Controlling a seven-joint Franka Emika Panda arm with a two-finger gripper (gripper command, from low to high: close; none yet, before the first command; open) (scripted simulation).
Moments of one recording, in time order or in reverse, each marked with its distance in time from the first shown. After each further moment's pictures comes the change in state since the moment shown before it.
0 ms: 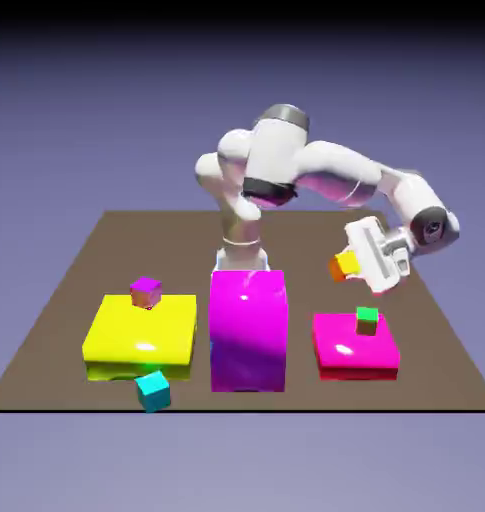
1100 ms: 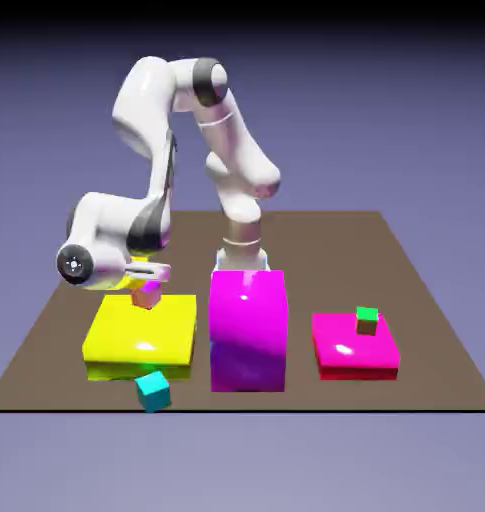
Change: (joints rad) arm -0.865 -0.588 -0.831 0.106 0.400 0.262 0.218
